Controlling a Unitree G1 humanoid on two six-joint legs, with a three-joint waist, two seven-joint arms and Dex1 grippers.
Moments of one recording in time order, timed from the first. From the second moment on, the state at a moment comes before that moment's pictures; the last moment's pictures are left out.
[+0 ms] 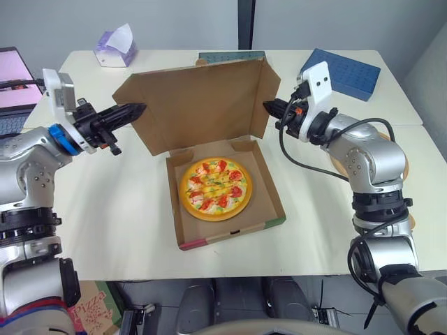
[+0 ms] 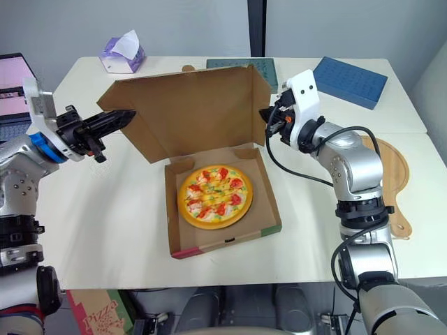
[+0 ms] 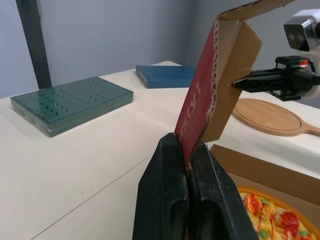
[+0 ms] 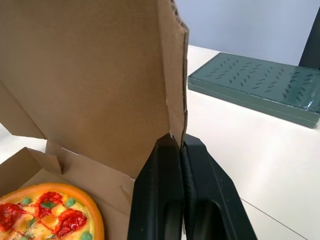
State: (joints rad) left arm -0.63 0.78 0.27 0.28 -0.62 0.45 -1.10; right arm -0.78 -0.34 -0.01 -0.06 0.33 0.79 0.52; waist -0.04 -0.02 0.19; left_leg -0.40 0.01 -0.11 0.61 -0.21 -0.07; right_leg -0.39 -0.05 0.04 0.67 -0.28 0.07
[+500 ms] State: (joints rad) left arm -0.83 0.58 0.12 0.29 -0.51 0.46 -1.01; right arm -0.63 -0.49 -0.09 -0.38 0.32 0.94 0.37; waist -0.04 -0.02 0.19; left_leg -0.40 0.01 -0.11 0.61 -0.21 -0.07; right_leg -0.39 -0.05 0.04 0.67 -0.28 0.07
